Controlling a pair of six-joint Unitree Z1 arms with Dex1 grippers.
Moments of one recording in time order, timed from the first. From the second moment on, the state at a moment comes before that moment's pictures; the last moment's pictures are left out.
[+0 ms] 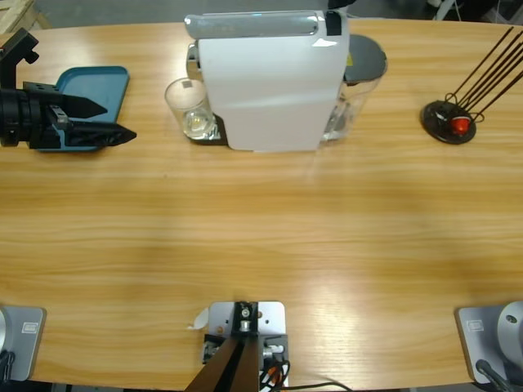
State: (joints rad) arm 0 -0.39 1.39 -0.72 0.13 -0.40 0.12; arm 1 0.59 1.84 -1.81 0.93 0.05 0.22
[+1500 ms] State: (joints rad) arm 0 -0.40 1.42 -0.72 0.13 -0.40 0.12; arm 1 0.62 1.80 -1.77 0.95 0.02 0.24
